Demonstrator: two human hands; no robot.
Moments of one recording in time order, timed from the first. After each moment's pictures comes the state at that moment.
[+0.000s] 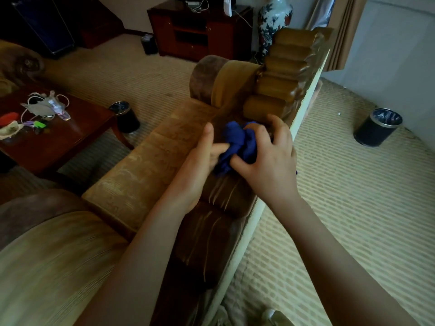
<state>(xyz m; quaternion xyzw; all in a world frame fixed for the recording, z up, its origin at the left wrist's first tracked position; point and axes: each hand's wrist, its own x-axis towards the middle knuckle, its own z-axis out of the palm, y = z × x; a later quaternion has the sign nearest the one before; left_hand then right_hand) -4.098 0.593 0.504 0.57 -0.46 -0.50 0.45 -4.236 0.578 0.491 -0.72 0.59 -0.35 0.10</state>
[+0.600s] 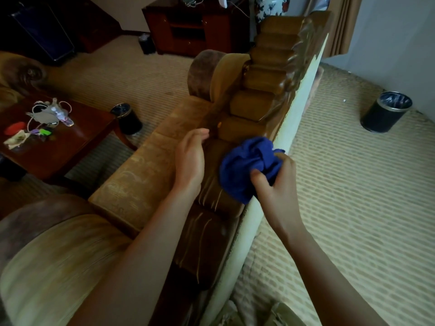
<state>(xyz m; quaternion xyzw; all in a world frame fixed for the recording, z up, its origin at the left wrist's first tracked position) -4.116 0.560 0.477 0.64 -0.38 -0.35 0.56 -4.264 0.599 0.447 -0.55 0.54 -0.51 0.40</state>
